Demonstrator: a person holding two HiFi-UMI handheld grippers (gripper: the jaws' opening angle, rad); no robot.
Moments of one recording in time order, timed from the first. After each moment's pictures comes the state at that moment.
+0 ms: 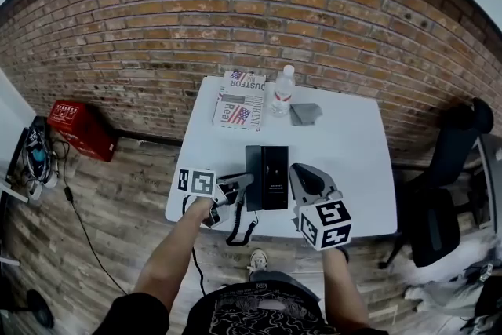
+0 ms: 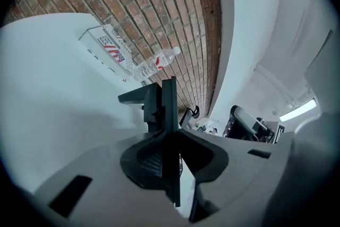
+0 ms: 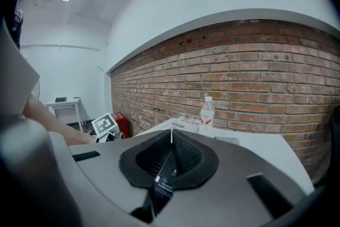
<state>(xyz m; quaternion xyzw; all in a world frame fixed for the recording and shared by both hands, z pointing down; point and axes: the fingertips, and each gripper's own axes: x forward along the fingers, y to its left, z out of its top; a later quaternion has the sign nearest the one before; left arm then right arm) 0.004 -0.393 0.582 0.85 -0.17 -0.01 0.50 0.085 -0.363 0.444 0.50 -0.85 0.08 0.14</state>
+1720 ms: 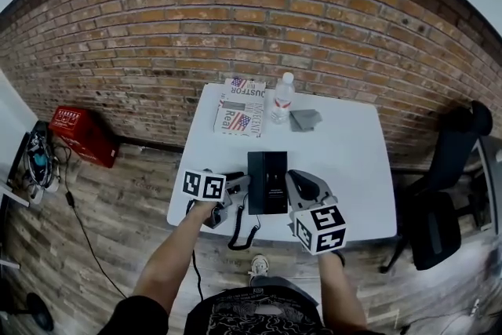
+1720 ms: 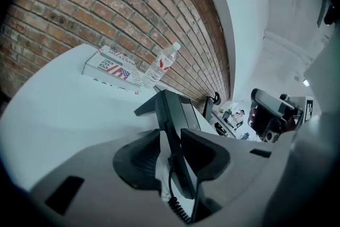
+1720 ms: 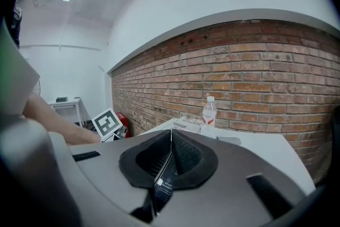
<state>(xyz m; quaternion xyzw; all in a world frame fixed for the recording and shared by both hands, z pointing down) -0.009 -0.409 0.596 0.87 -0.27 0.11 0.40 0.078 -0.359 0.445 0.50 -0.85 0.08 0.14</state>
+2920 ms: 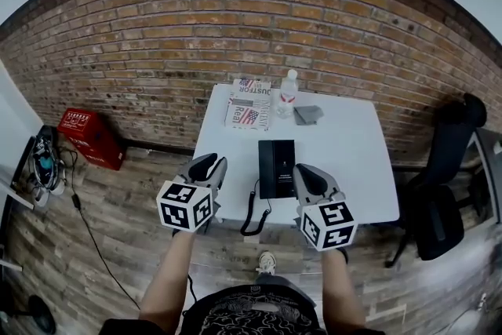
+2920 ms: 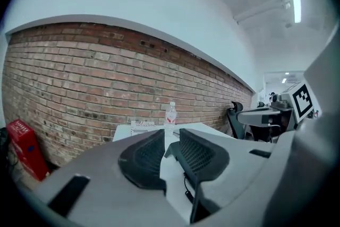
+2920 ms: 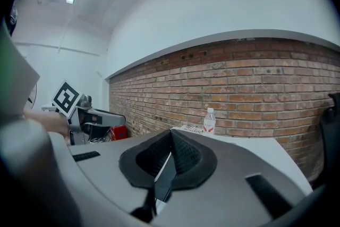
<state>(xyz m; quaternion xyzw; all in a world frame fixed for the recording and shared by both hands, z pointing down) -0.113 -0.334 0.425 0.87 -0.47 0.06 0.12 0.060 -0.298 0.402 0.53 -0.84 0.05 0.10</state>
